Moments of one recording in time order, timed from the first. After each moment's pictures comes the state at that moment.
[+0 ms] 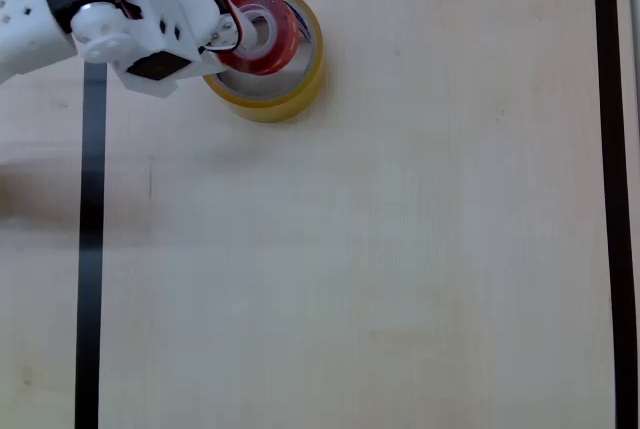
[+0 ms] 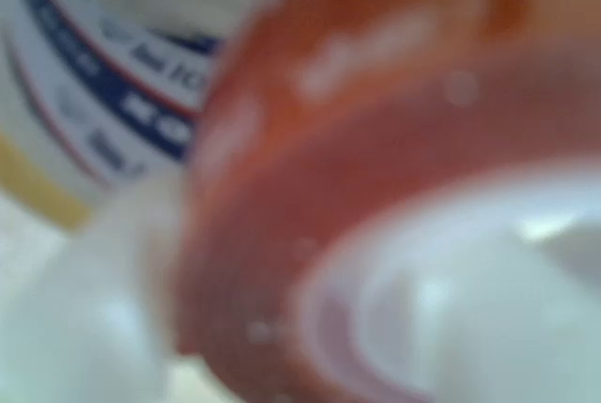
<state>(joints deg) -22.9 87.4 92.9 66.8 -12.0</state>
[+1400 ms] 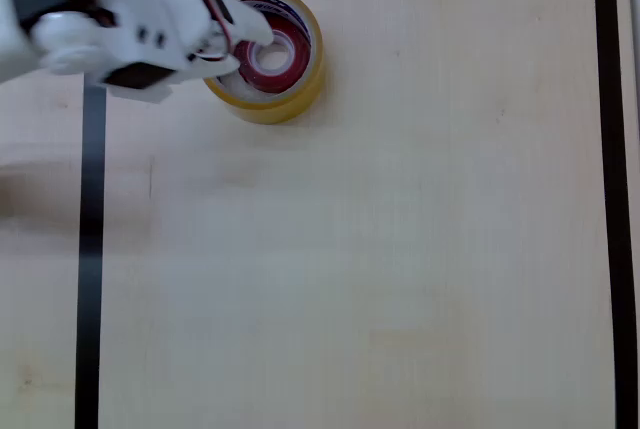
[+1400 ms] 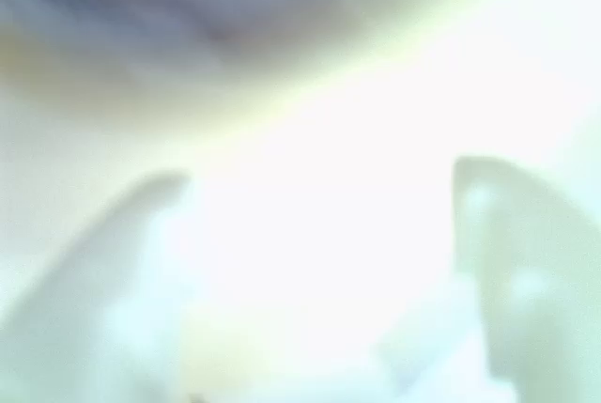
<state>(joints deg) -18.7 96.5 84.6 72.9 -11.0</state>
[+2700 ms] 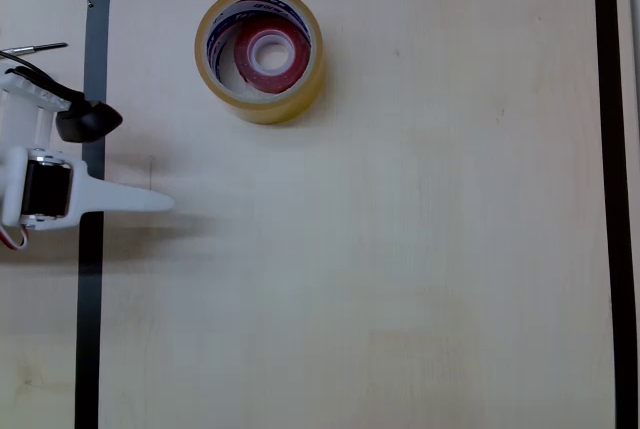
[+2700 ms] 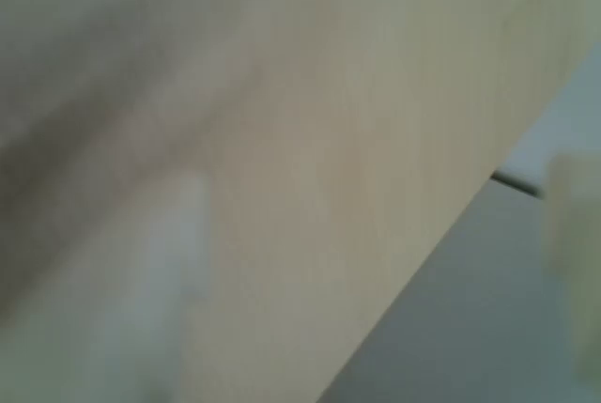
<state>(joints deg) 0.4 189.5 178.2 52.0 6.1</state>
